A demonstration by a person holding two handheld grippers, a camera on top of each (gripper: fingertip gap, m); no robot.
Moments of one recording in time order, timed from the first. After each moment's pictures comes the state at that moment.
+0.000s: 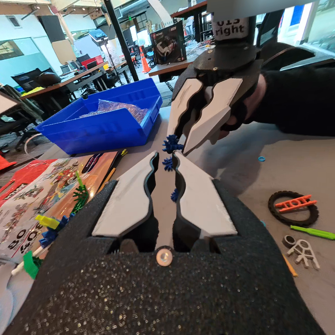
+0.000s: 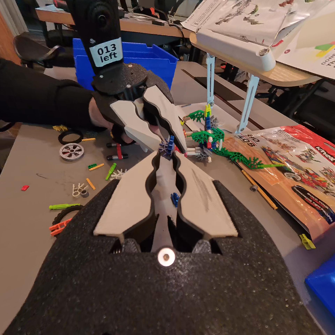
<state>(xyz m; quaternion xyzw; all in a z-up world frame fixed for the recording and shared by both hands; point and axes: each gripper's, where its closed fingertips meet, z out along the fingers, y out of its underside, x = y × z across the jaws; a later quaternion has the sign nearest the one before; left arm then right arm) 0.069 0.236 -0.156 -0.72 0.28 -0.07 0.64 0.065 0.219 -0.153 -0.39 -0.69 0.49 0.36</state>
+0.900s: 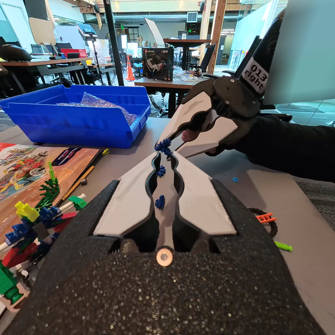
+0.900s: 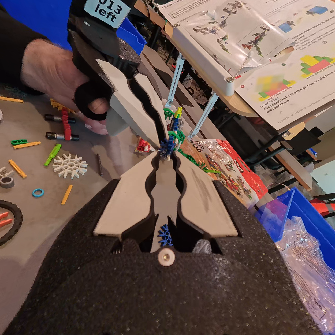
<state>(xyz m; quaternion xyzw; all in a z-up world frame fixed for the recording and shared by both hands) 0.067 0.233 -0.146 -0.71 0.21 -0.20 0.64 0.055 0.238 -0.150 -0.33 -0.71 0.33 0.53</state>
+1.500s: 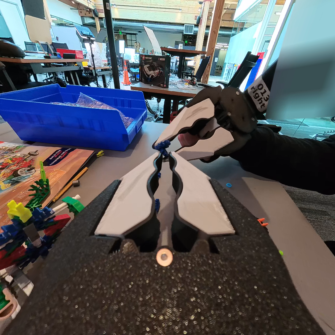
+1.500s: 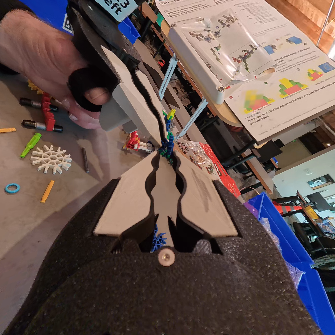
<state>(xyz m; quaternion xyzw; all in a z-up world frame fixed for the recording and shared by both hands) 0.068 0.233 -0.141 -0.71 0.20 -0.23 0.64 0.054 0.239 -0.145 -0.30 -0.71 0.27 0.58</state>
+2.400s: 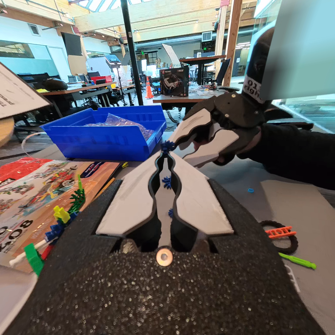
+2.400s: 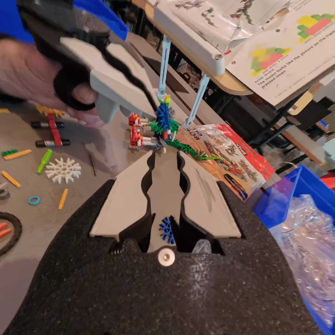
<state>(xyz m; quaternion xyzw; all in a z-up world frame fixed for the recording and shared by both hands) 0.055 0.235 -0.125 -0.69 0.20 -0.14 0.68 0.054 0.254 -0.154 -0.39 -0.69 0.33 0.51</state>
